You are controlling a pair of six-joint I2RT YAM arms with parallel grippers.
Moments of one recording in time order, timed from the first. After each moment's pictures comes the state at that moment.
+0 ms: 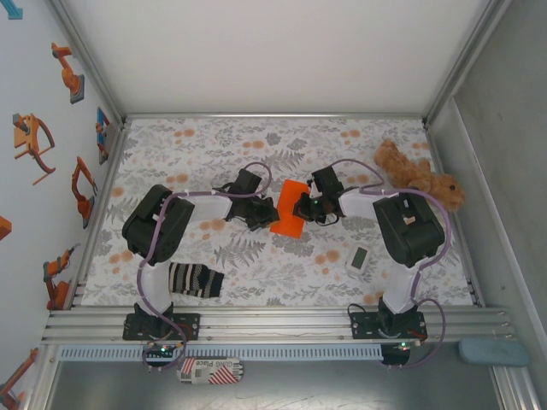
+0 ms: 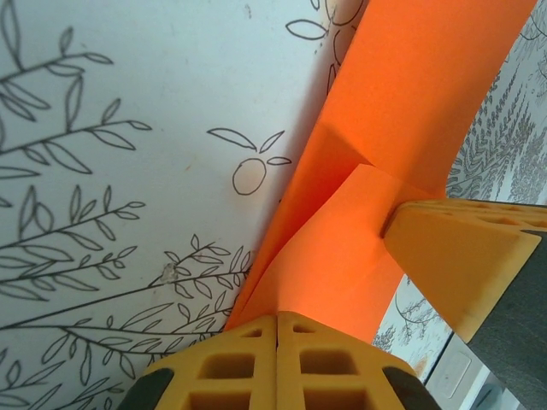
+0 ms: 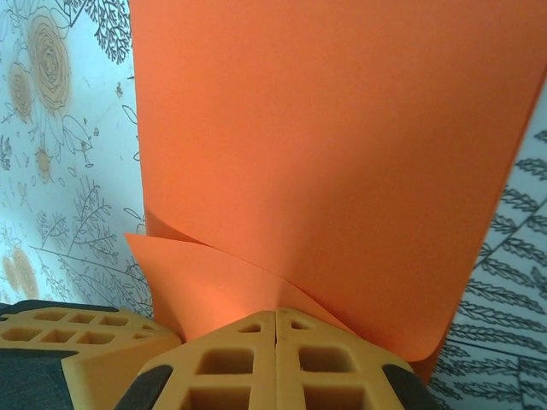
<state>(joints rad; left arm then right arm) -0.67 1.96 1.08 -0.14 0.49 -0.93 0.46 1.87 0.98 -0.14 -0.44 0.72</state>
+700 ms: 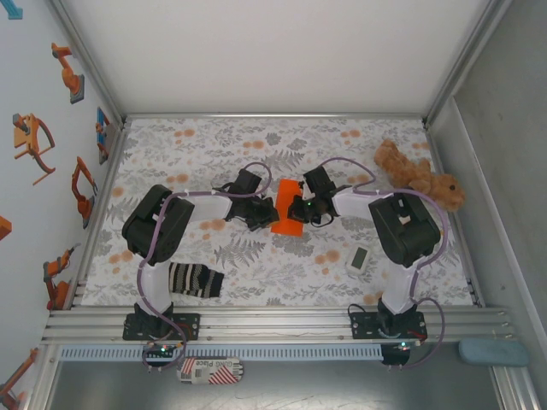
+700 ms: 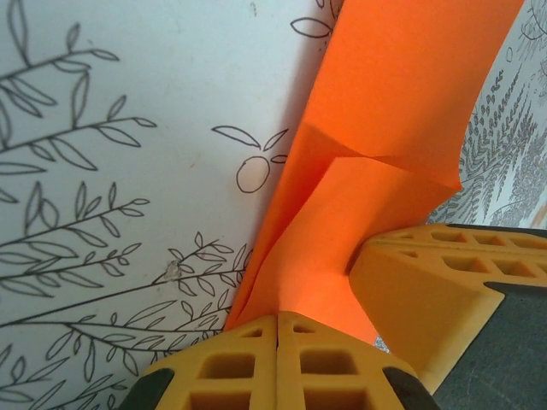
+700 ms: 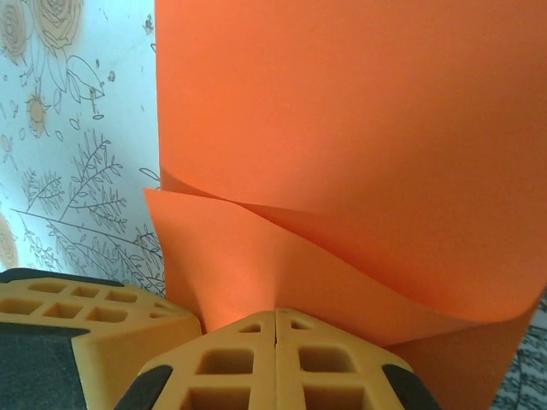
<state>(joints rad) -0.67 1.97 1.08 -0.15 0.48 -0.93 0.51 1.89 1.02 -0.19 -0.43 0.66</state>
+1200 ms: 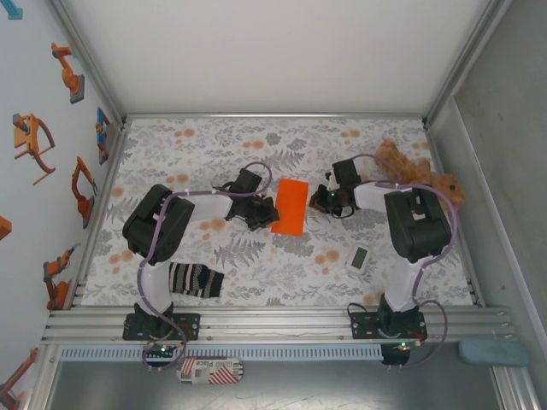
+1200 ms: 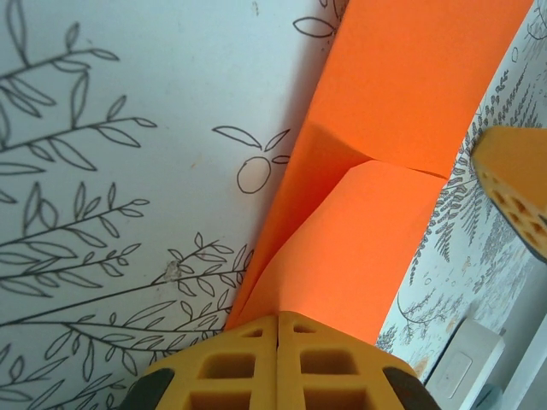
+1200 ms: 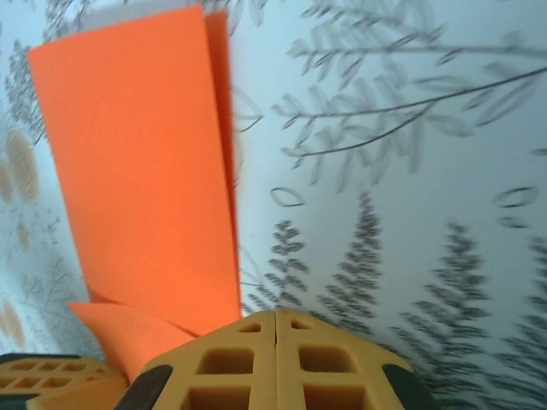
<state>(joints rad) -0.67 1.97 1.10 -0.18 0.47 -0.93 0.30 1.87 1.00 -0.19 -0.45 0.63</state>
